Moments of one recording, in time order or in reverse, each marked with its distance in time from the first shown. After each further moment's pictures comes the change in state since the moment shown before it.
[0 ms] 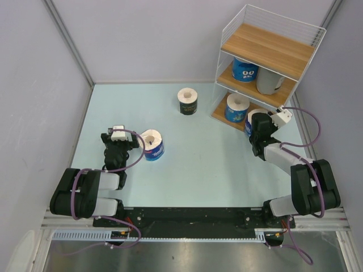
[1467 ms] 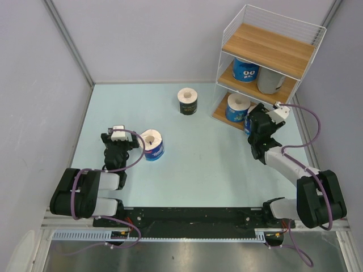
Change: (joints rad) left arm 0.000 0.000 0.000 0.000 0.000 0.000; right arm 0.054 -0.090 -0.003 0.080 -0.033 -0.094
